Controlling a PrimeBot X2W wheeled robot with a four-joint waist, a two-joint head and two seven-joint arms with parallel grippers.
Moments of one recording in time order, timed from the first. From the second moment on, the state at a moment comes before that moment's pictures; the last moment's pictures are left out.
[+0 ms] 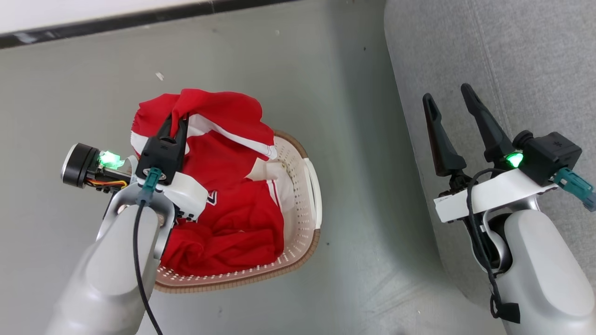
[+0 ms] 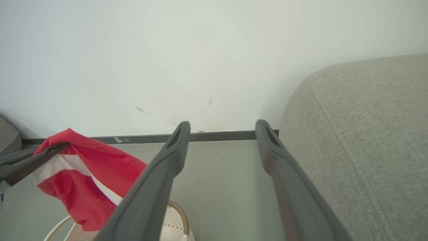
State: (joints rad) left arm -0.66 0.12 -0.35 0.55 -0.04 0.13 -0.24; right arm -0.42 -0.04 0.10 0.11 0.19 0.12 -0.26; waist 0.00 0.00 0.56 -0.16
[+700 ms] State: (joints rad) left arm -0.64 0.06 -0.42 0.46 -0.10 0.02 -0.22; right arm -0.33 -0.07 0.18 0.21 0.12 0.12 -0.26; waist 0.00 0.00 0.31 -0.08
